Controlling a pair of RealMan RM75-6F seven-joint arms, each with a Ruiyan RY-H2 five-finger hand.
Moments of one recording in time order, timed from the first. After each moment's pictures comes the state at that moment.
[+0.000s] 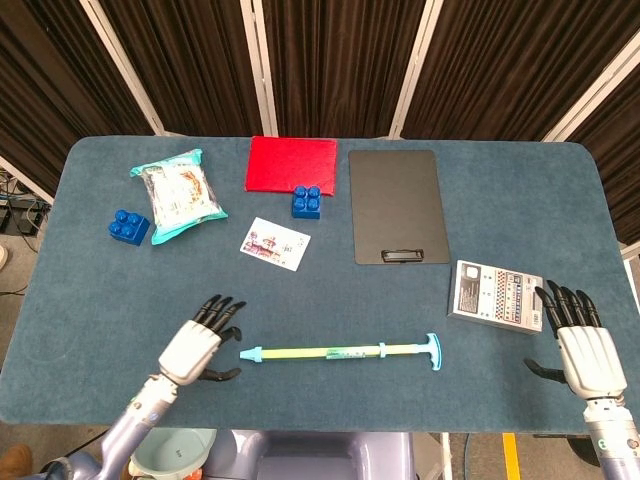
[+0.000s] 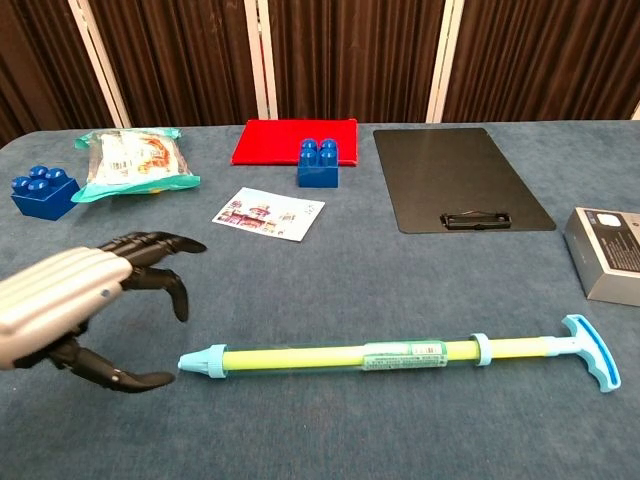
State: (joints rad) left arm -0.38 -1.71 0.02 -1.27 1.74 1.24 0.08; right arm 0.12 -1.12 0.05 -1.59 -1.49 1.41 -0.07
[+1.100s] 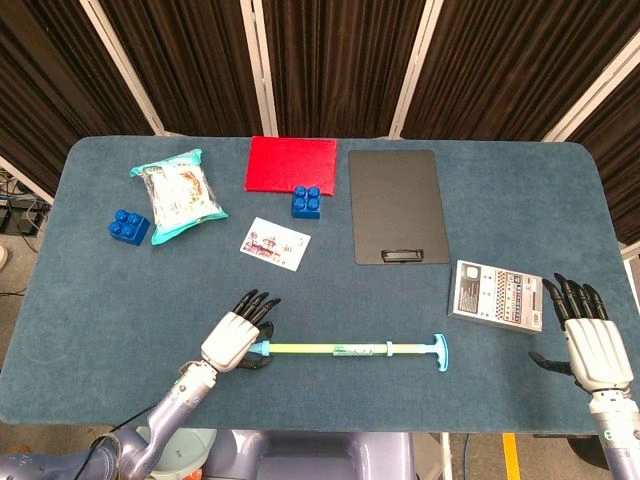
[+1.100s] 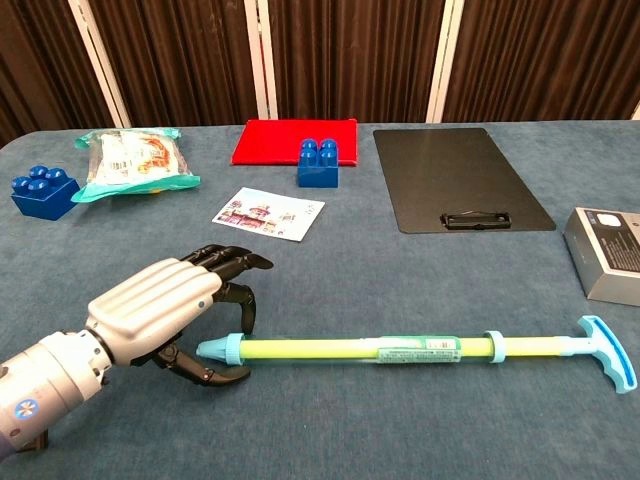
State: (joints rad) left arm -0.50 -1.94 -0.01 -0.99 1.70 1.18 0.06; right arm 0.14 -1.11 0.07 -1.58 -1.45 1.37 -0.03
